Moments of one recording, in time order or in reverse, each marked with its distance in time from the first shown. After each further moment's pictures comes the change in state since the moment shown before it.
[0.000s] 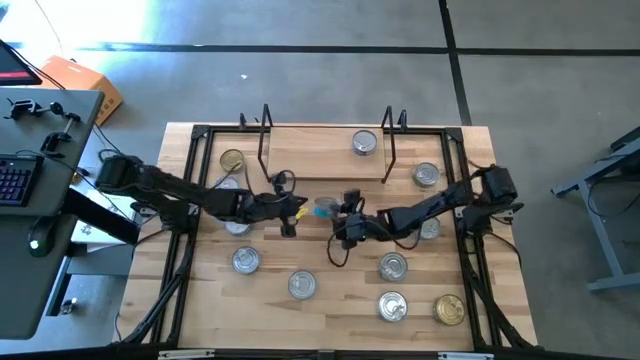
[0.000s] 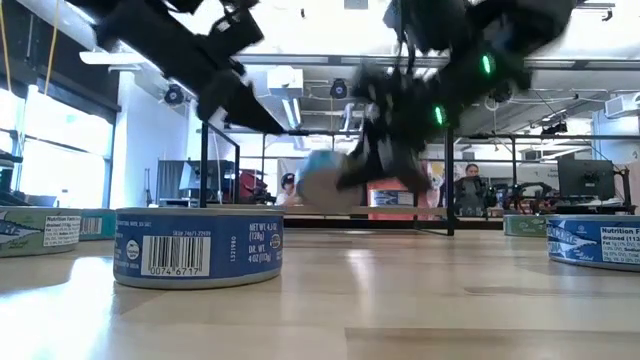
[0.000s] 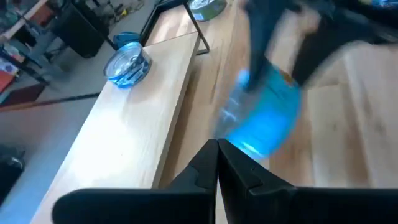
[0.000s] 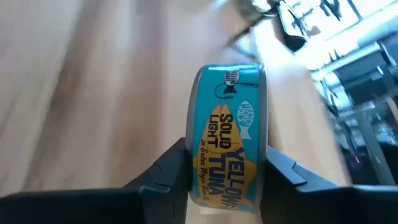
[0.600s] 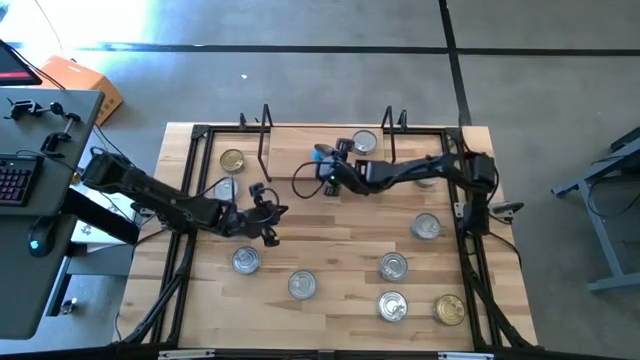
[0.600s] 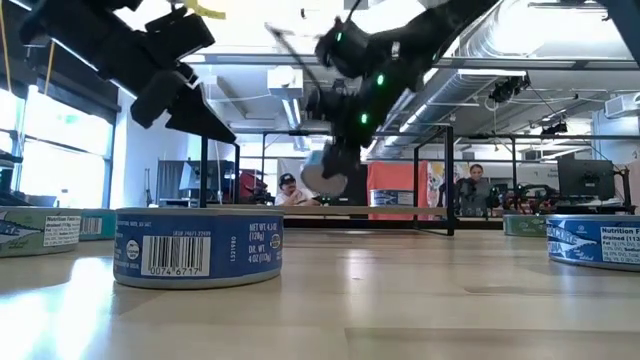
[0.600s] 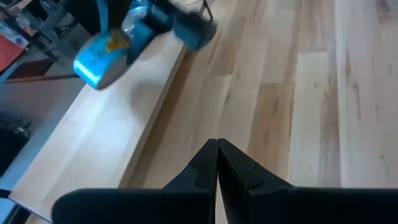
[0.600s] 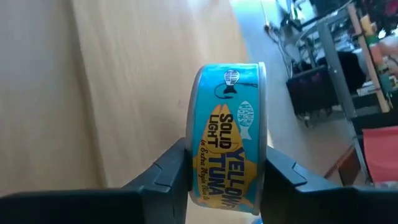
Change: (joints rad) left arm -0.158 -0.117 -0.140 -0.092 -0.171 -0.223; right arm -0.349 0.175 0.363 -0.287 0.018 -0.021
